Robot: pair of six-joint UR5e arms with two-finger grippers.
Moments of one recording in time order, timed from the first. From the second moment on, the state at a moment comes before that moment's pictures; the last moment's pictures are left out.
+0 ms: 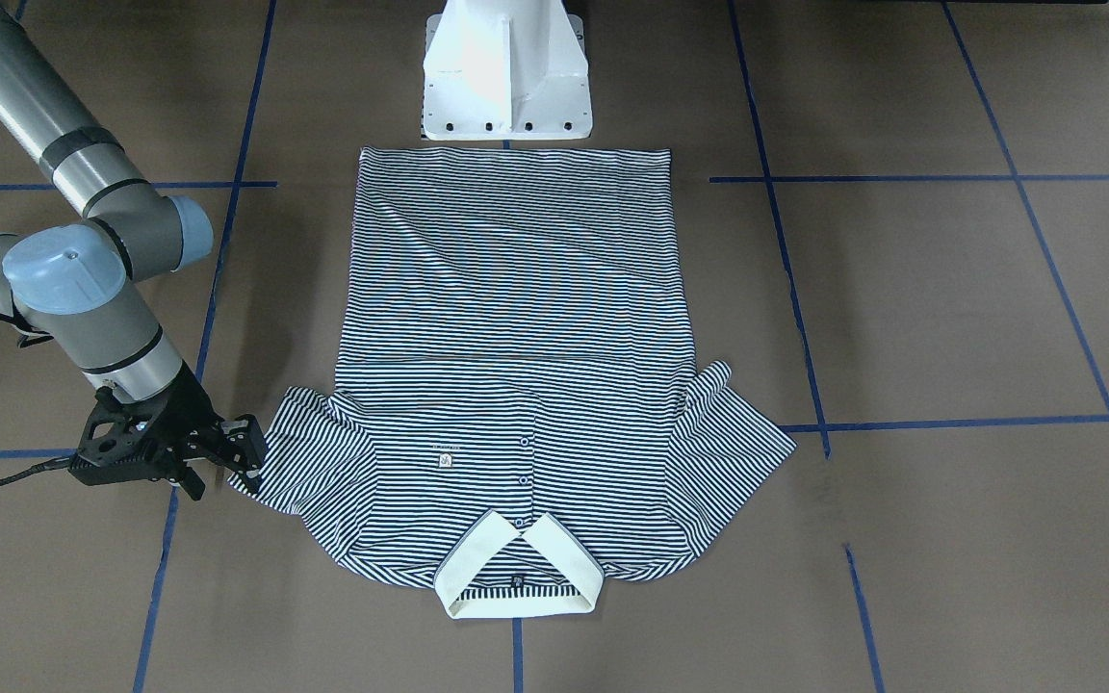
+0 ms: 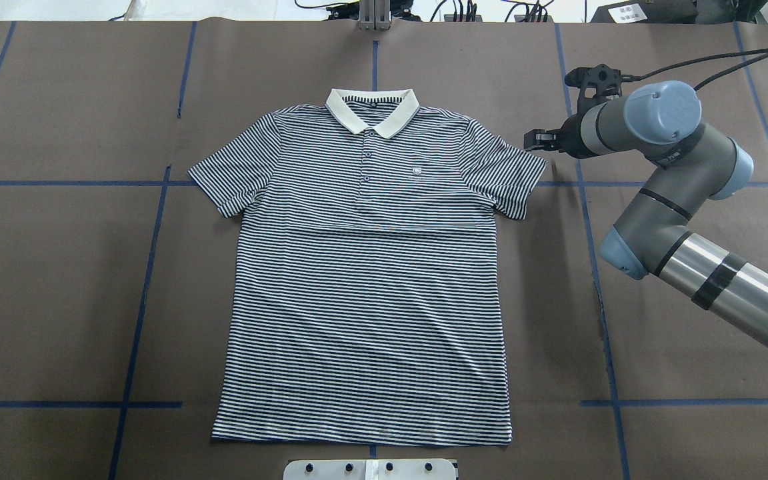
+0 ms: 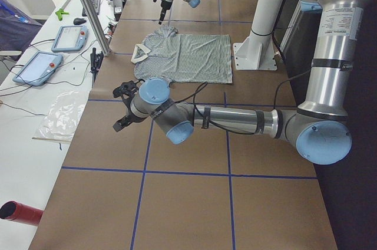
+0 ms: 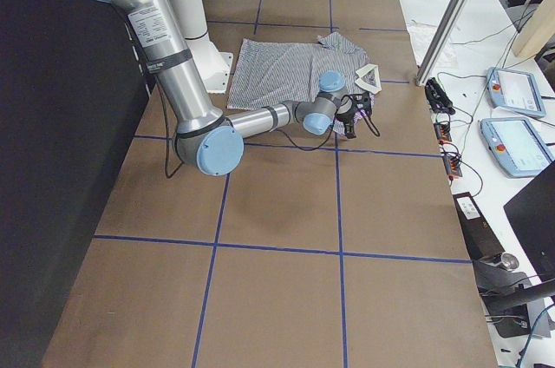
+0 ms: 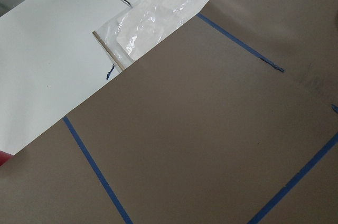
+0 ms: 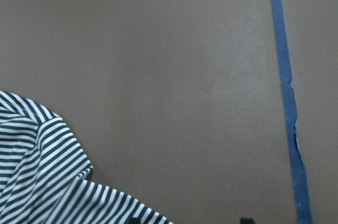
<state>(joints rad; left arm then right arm) -1.50 -1.66 -1.54 -2.38 -2.33 0.07 0.83 -1.12 1.31 -0.80 1.84 1.05</state>
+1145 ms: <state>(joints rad) -1.50 -1.66 -1.54 -2.38 -2.33 0.07 0.80 -1.14 1.32 -0.84 1.84 1.07</state>
